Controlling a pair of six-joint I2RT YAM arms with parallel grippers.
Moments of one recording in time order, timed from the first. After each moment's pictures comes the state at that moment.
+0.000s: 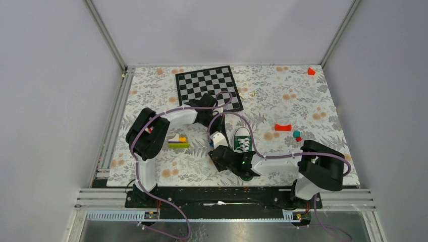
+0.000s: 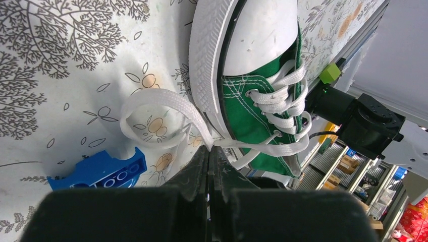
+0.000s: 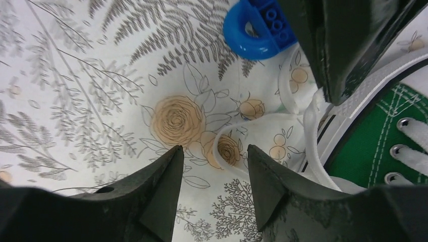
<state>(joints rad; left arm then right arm) -0.60 1.95 1.25 -0.43 0.72 -0.53 1.22 1.55 0.73 -0.01 0.43 0.41</state>
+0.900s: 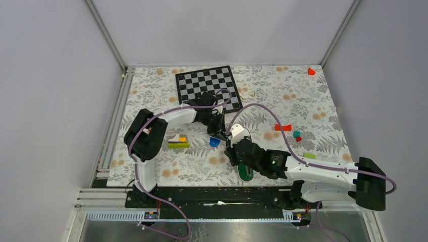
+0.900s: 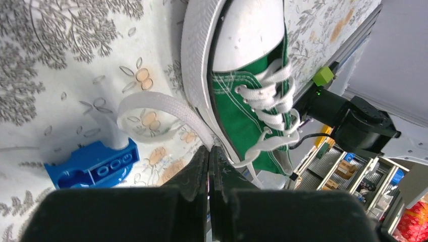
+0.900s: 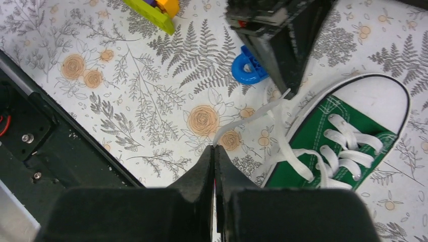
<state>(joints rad) -0.60 1.94 1.27 -0.45 0.70 -0.55 1.20 1.13 0.67 -0.13 0.35 0.40</state>
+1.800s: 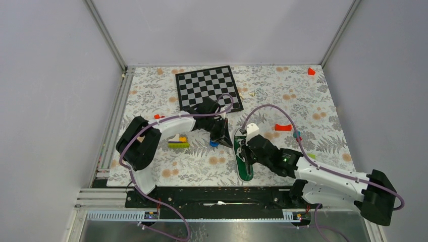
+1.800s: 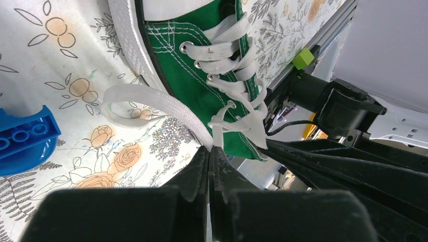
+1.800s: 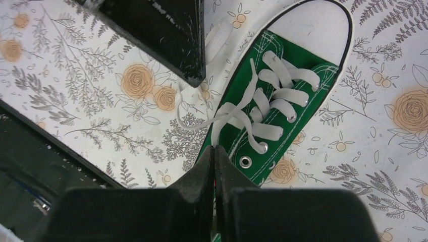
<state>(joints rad) -0.70 1.79 1.15 -0.36 0.70 -0.67 1.01 1.00 0.57 -0.31 0.26 0.39</state>
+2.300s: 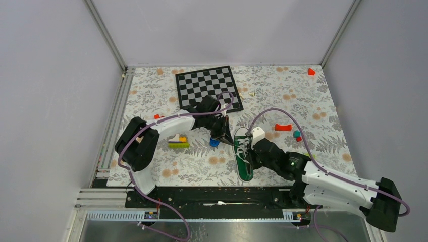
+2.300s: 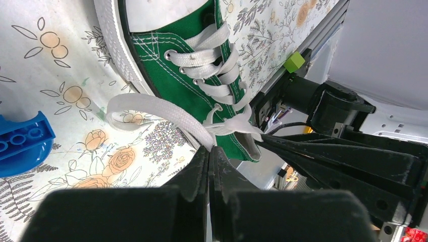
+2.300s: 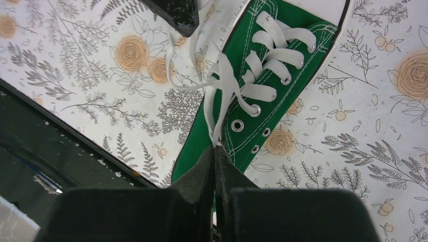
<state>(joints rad) -0.69 1.77 1.17 -0.37 0.69 -0.68 1.01 0.88 0.52 -0.42 0.22 0.43</state>
